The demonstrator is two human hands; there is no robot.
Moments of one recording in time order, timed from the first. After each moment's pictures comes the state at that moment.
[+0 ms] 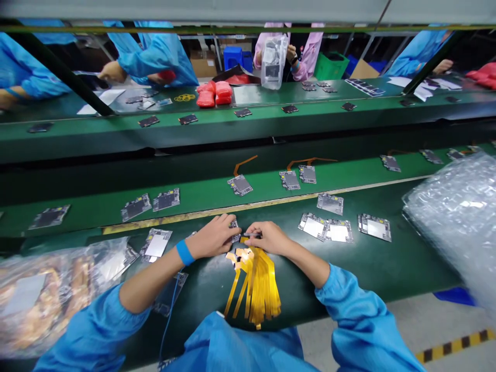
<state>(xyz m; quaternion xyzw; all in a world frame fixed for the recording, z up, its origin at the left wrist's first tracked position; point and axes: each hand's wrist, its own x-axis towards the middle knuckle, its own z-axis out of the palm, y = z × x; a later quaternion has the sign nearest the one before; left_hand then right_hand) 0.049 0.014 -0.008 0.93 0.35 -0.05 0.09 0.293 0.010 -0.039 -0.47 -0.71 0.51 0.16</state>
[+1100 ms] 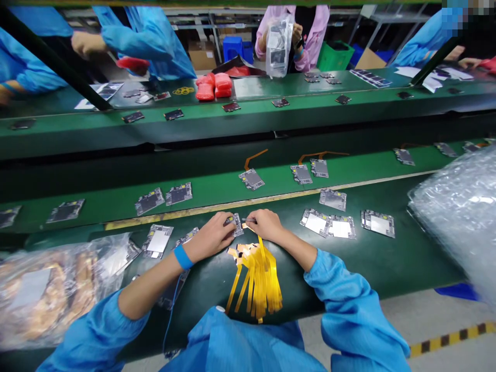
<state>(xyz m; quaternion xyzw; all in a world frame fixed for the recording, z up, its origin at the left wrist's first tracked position) 0.036 -0.002 -0.027 0.91 0.39 0.05 0.10 0.269 0.034 -0.016 -0.55 -0.77 0.32 0.02</state>
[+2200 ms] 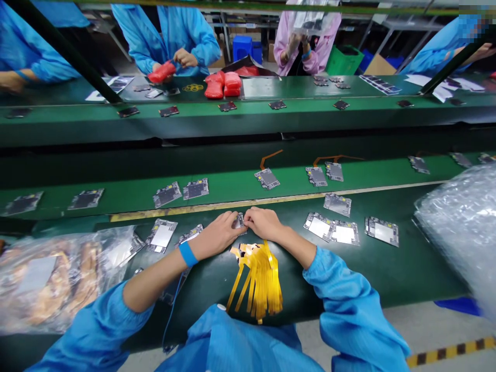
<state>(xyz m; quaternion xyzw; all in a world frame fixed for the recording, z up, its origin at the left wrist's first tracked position) 0.048 -0.003 -0.016 0.93 0.36 -0.03 0.02 0.260 0.043 -0.017 -0.46 -0.84 0.28 0.01</state>
